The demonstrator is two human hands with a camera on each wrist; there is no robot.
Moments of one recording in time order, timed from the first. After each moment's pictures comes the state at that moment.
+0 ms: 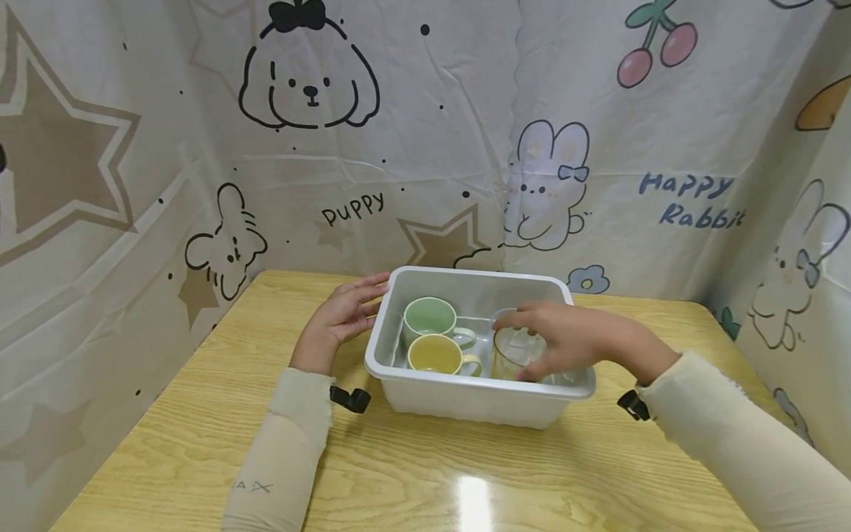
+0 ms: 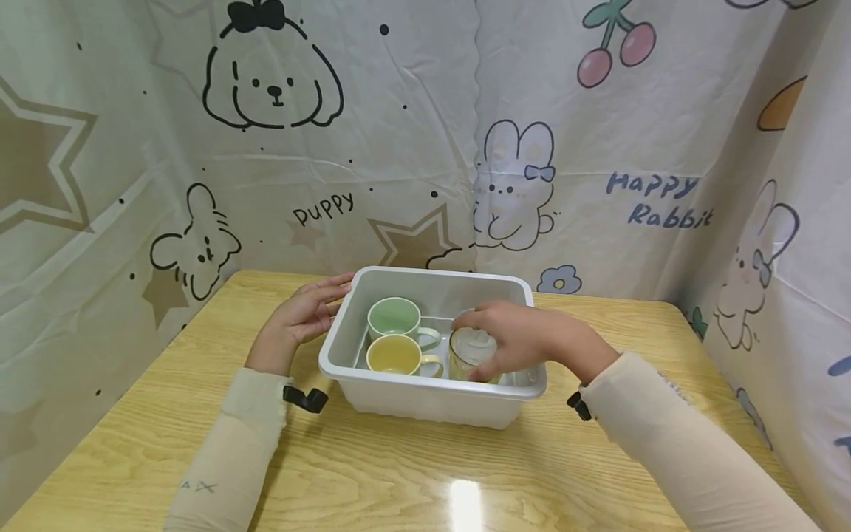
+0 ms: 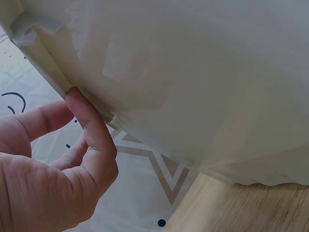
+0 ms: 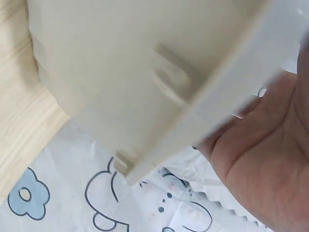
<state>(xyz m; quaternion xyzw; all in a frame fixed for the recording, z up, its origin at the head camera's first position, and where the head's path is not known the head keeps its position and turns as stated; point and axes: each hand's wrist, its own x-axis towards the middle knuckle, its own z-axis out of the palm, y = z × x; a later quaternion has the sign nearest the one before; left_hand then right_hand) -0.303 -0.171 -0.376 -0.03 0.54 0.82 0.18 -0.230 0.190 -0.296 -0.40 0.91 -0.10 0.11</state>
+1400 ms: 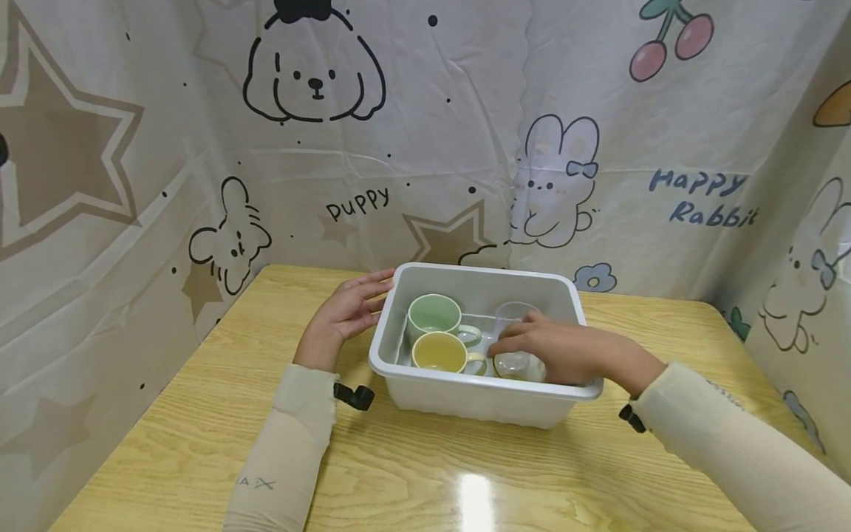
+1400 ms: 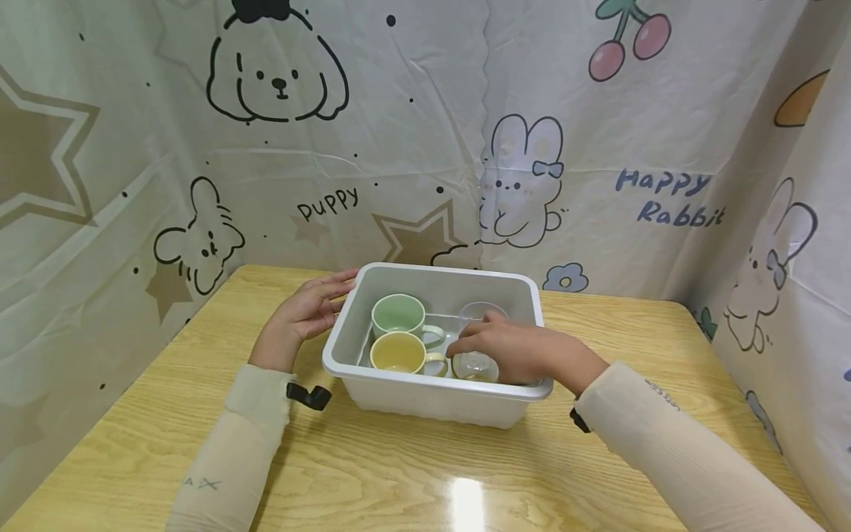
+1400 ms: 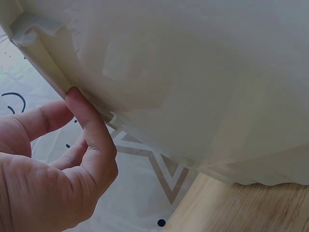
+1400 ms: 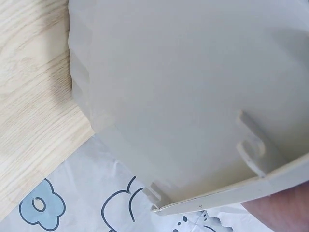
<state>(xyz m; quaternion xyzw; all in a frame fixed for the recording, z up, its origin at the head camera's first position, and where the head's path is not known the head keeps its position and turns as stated) -0.301 -0.171 -0.374 -0.03 0.53 0.83 0.17 -0.231 0.183 -0.328 -0.46 0.88 -0.05 0.10</state>
